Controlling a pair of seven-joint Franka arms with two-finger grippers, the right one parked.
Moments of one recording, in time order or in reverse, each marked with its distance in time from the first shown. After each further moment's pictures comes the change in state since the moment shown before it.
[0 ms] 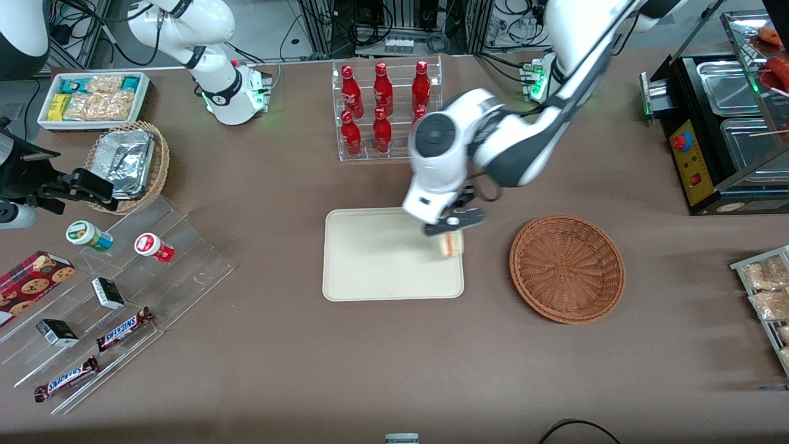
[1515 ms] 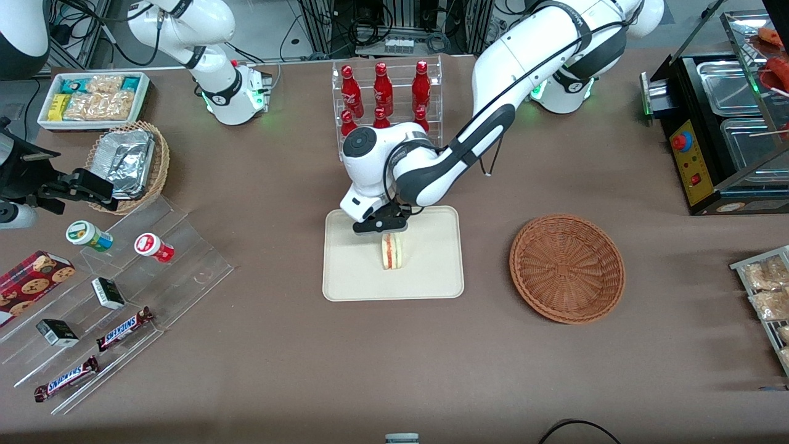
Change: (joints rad) arm -0.188 0.307 0.000 0.160 0.307 0.164 -0.157
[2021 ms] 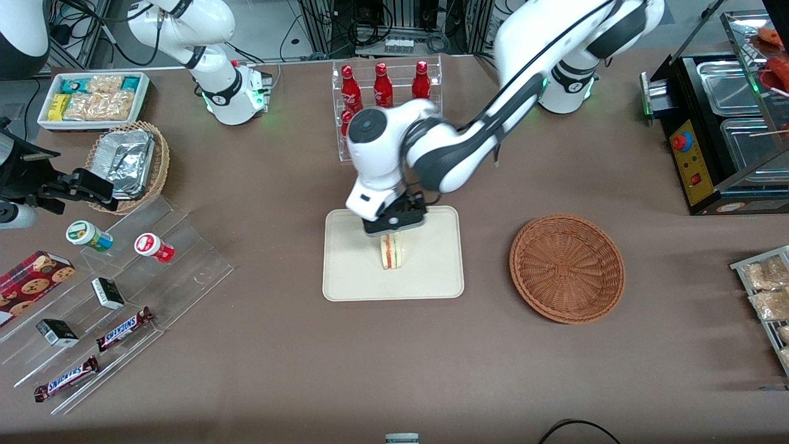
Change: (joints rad) arm 0.085 -0.202 0.000 0.057 -0.148 -0.192 -0.007
